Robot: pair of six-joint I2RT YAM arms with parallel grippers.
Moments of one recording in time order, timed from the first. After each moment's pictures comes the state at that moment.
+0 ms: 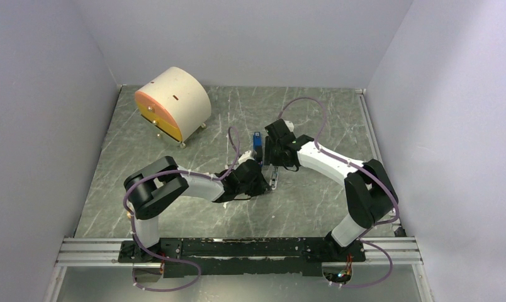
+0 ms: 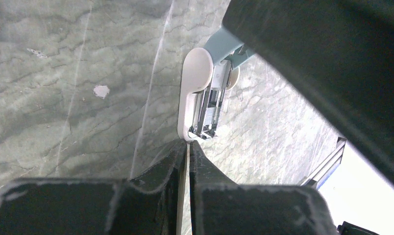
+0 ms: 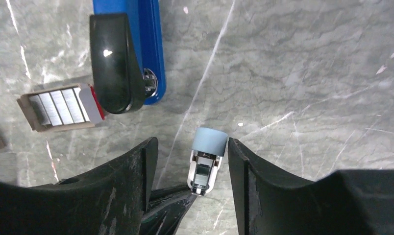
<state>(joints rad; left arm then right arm) -1.02 1.86 0.85 0.34 -0.10 -1.13 0.61 1.61 1.04 -0.48 0.18 0.57</state>
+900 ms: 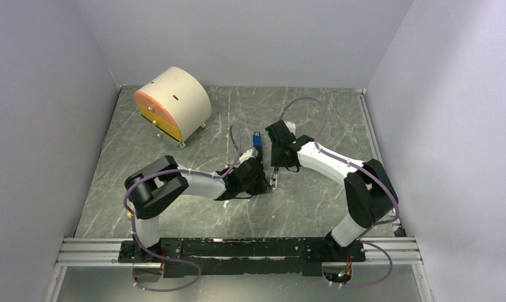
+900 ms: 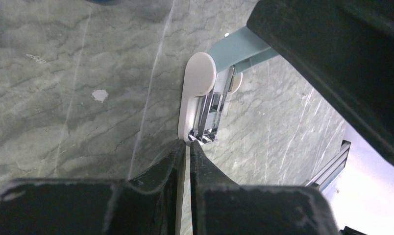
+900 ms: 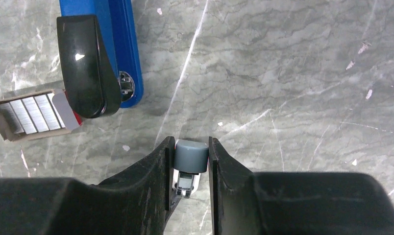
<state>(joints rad) -1.02 1.87 0.89 0.27 -0.11 -1.13 0.61 1.62 1.06 -0.52 0.25 0.56</state>
